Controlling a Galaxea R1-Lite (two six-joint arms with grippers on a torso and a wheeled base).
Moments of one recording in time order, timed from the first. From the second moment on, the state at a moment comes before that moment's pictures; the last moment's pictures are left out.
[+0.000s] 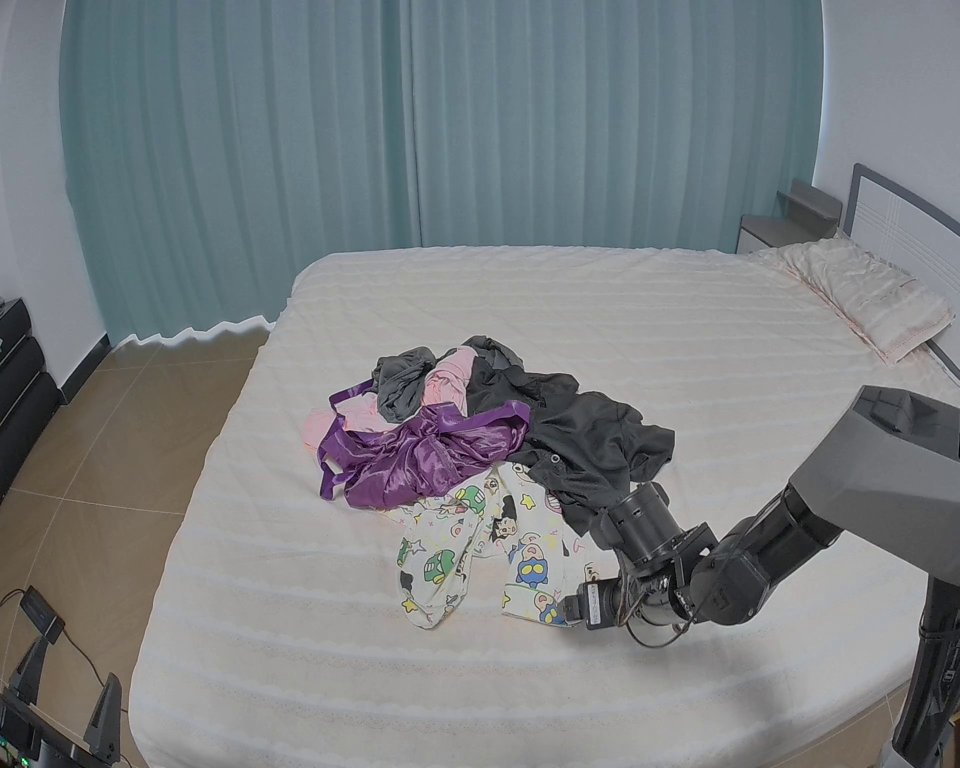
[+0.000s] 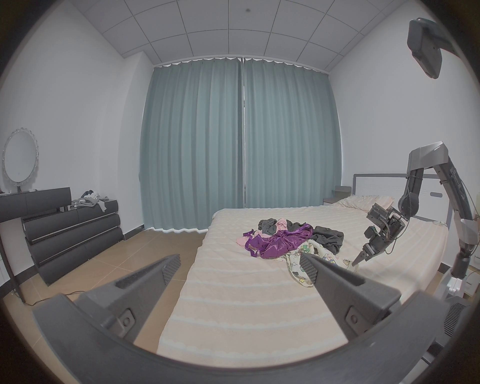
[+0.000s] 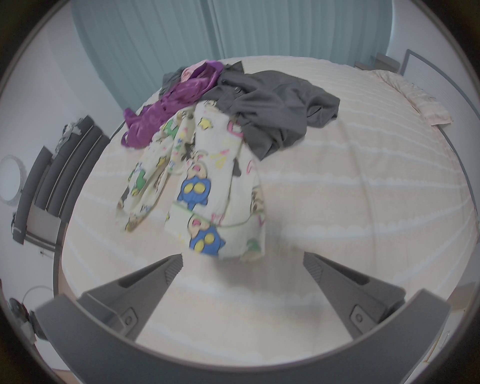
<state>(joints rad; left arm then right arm) 0.00 0.02 -0.02 0.00 0.01 0.00 0.65 2.20 -0.92 -0.28 -0.22 0.47</state>
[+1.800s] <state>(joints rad) 0.00 0.02 -0.02 0.00 0.01 0.00 0.68 2.03 -0.74 -0.19 -0.08 0.52</state>
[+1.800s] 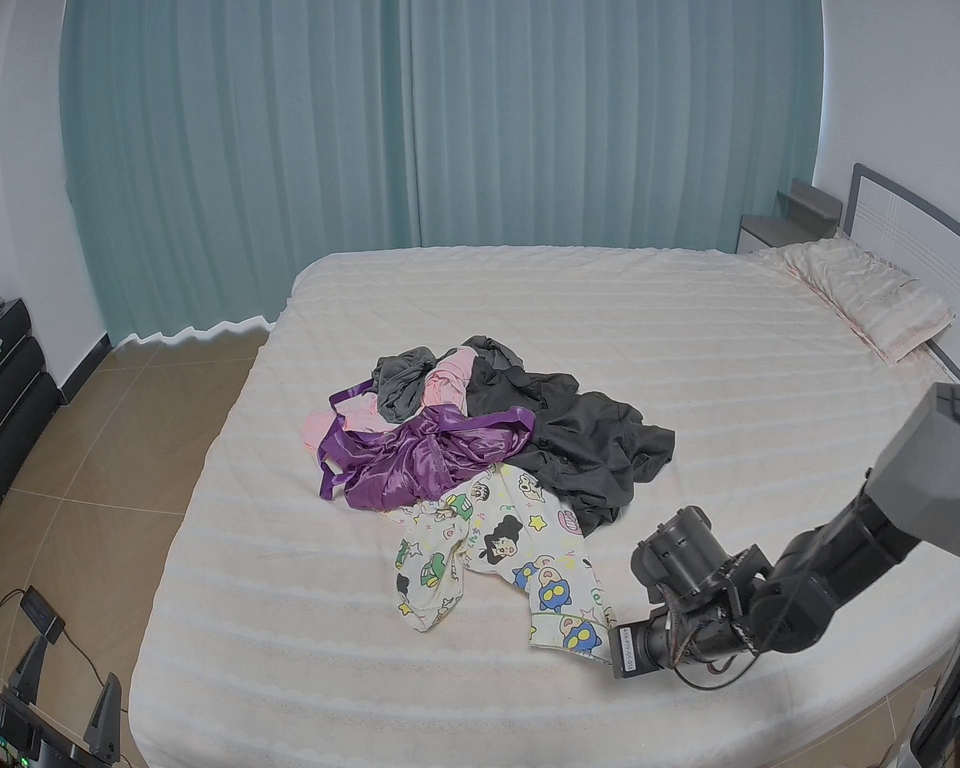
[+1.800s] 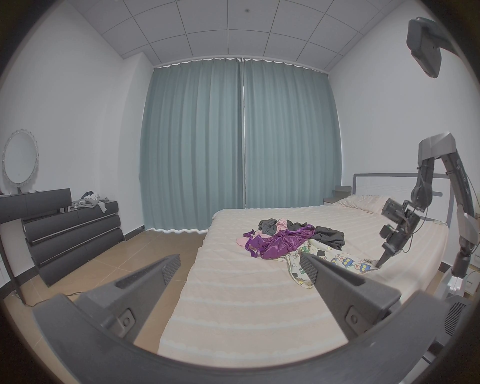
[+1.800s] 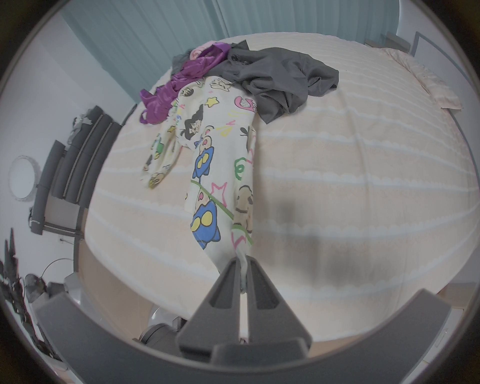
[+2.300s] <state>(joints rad) -0.01 0.08 -0.14 -0.06 -0.11 -0.02 0.77 1.68 -0.43 -0.40 0.02 0.52</state>
